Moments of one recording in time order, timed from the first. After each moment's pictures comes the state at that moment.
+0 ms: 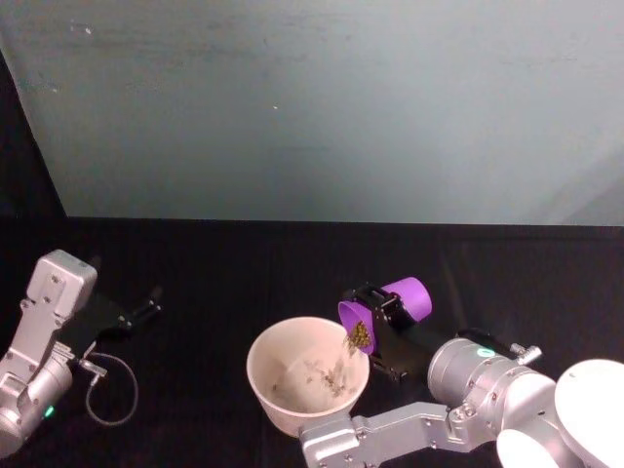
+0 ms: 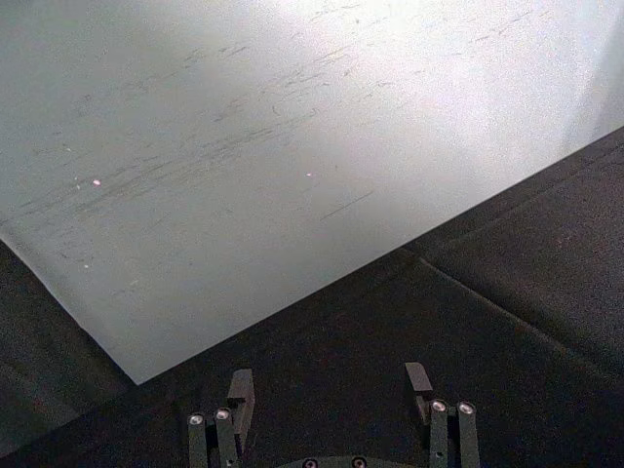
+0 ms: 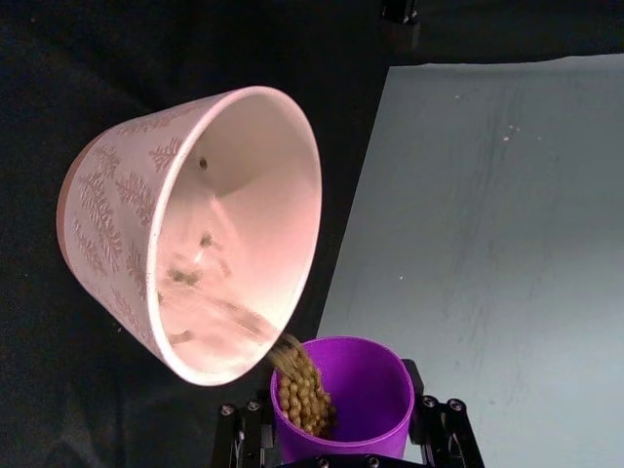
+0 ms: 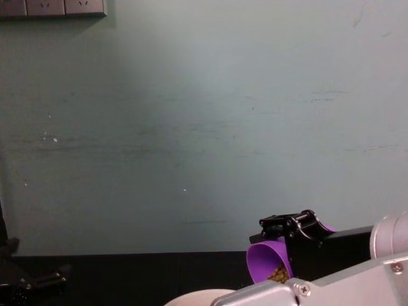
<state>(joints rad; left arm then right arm) -0.20 0.60 0.45 -1.41 -0.25 -0.12 0.03 0.42 0.60 -0.82 -1.83 -1.02 0.25 0.53</state>
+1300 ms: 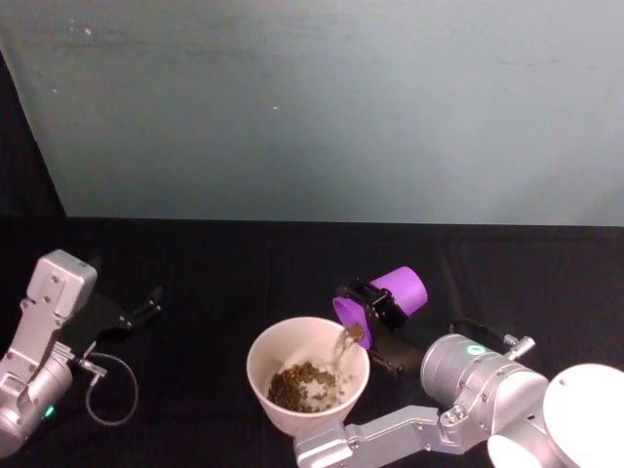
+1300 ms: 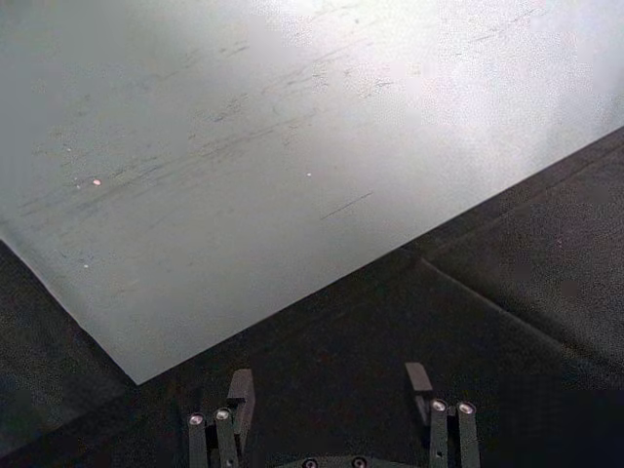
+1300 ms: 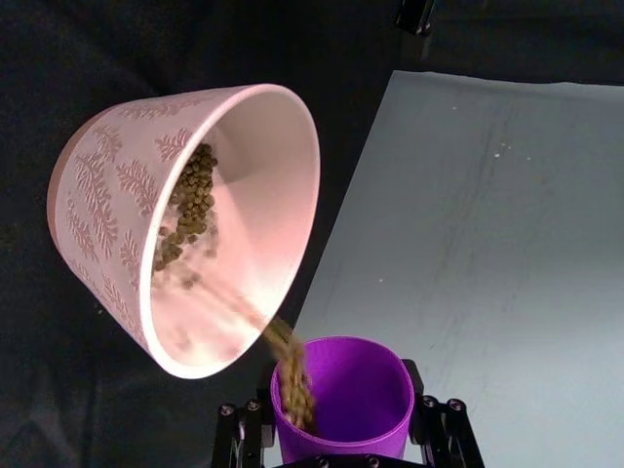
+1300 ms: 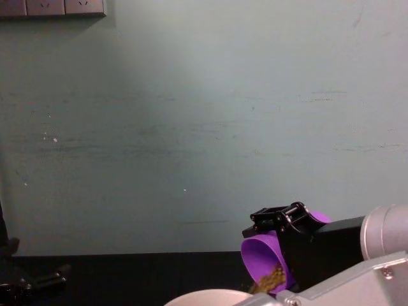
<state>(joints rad) -0.20 0.60 0.45 -1.41 -0.25 -0.12 0.03 0.40 0.57 -0.79 -1.85 -1.16 0.20 0.58</state>
